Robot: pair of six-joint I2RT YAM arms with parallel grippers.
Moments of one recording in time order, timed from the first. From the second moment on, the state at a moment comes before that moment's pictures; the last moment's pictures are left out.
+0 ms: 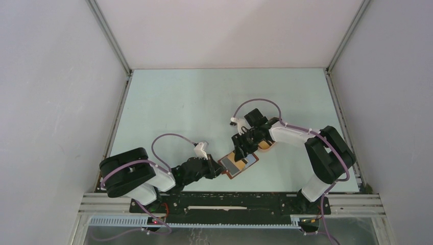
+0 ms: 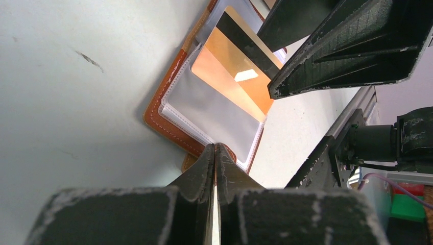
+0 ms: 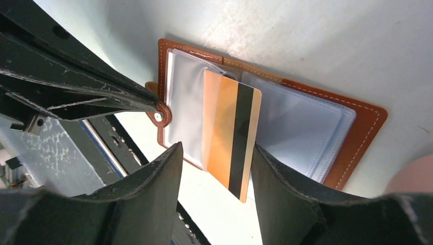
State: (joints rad) left arm -1.05 1.49 0.12 0.96 -0.13 -0.94; right arm 0.61 1.66 0.94 -0.44 -0.58 0.06
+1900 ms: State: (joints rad) left arm -1.05 1.49 0.12 0.96 -0.13 -0.94; right arm 0.70 1.74 1.05 -0.66 -0.50 -0.07
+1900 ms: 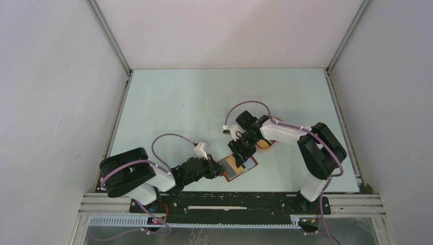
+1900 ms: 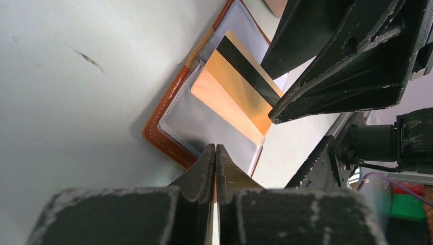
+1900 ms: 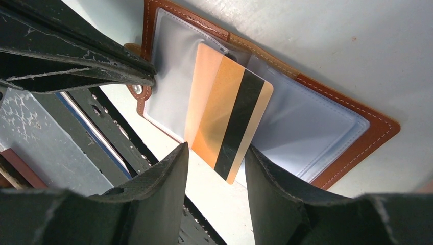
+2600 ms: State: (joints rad) left arm -1.05 1.39 0.12 0.89 -0.13 -0.94; right arm 0.69 1.78 1.06 -0.69 -0.55 -0.09
